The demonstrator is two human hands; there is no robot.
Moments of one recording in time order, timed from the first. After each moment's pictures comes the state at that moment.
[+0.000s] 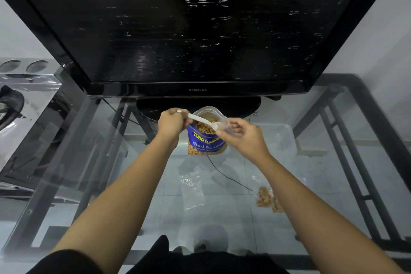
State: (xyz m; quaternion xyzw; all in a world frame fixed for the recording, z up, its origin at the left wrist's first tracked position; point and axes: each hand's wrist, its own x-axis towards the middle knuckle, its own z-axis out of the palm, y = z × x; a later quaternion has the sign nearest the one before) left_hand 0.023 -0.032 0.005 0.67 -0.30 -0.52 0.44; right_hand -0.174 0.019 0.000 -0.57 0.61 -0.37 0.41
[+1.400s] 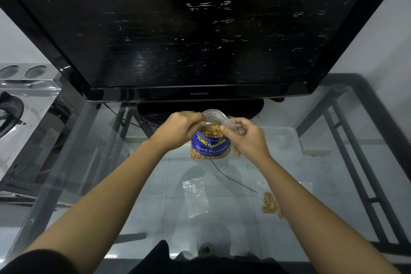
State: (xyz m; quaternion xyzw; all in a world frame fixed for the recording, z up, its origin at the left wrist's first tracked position) left_hand 0.046 -0.039 0.020 0.41 -0.88 -0.14 0.20; right_hand -0.165 0.004 -0.003 -0.51 0.63 -0.39 0.43
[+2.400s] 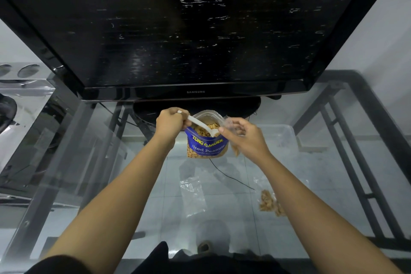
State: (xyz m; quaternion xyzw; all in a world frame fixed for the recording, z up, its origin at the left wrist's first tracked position) left_hand 0.025 -0.046 0.012 0.68 -0.38 -0.48 0.39; right_hand -0.175 0.002 -0.010 -0.53 0.61 -0.37 0.45
